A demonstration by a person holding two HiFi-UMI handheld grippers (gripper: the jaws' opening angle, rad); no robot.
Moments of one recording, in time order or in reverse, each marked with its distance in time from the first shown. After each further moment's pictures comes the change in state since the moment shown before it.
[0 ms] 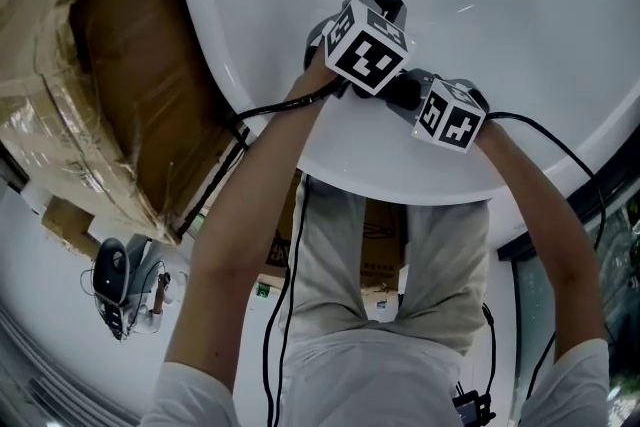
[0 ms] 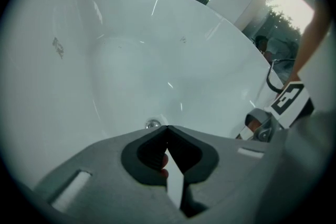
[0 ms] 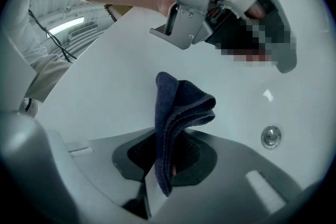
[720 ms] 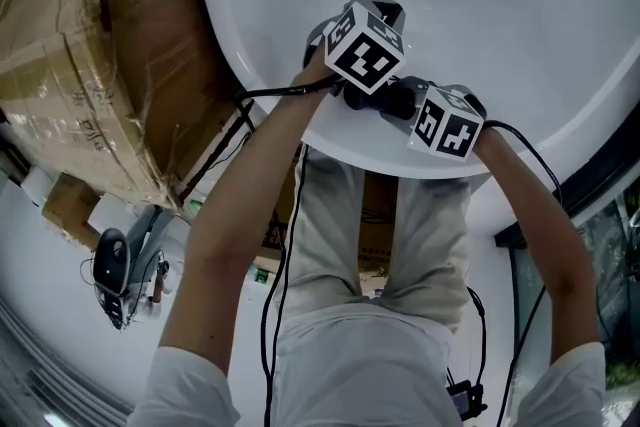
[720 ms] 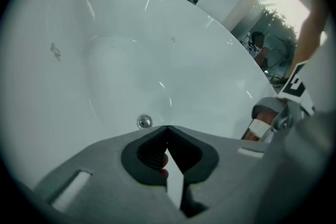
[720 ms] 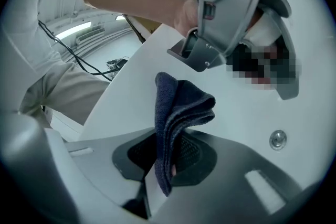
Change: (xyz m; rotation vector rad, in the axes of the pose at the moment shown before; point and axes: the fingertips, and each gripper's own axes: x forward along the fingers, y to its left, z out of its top) left arm -0.024 -0.036 -0.010 0.030 0.033 -0.036; right arm -0.028 0.063 0.027 -0.015 -0.022 0.070
